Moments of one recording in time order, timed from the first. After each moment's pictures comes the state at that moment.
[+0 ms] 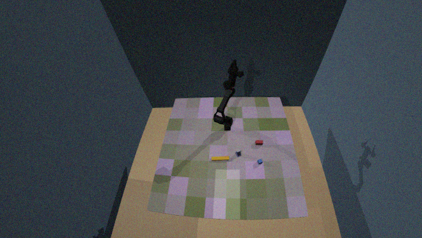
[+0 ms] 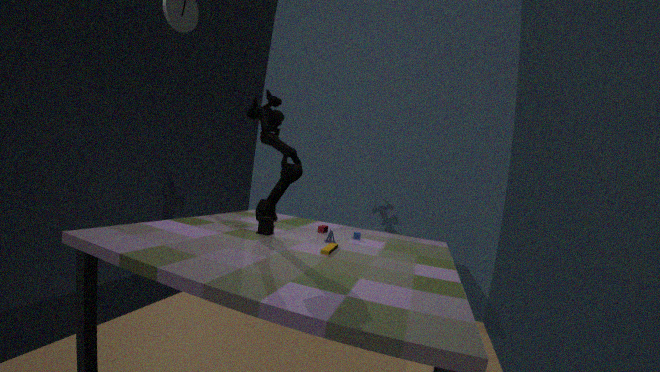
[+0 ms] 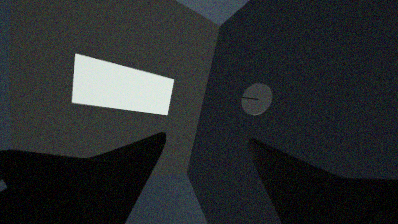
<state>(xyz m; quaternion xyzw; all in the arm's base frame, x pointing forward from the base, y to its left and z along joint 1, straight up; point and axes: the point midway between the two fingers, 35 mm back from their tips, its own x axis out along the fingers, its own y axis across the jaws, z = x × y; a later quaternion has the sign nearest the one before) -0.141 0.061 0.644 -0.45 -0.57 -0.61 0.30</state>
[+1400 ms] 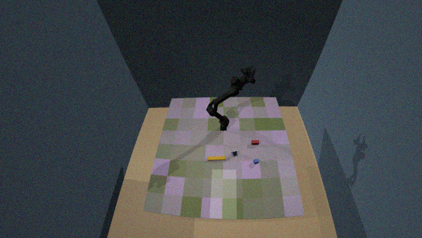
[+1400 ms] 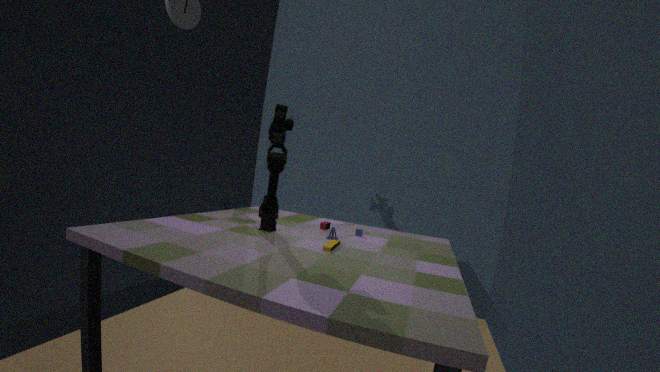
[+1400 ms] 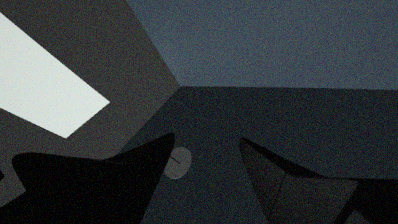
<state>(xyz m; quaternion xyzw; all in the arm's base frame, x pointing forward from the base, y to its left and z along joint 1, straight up) -0.149 0.232 0.582 -0.52 -0.51 -0.68 -0.07</state>
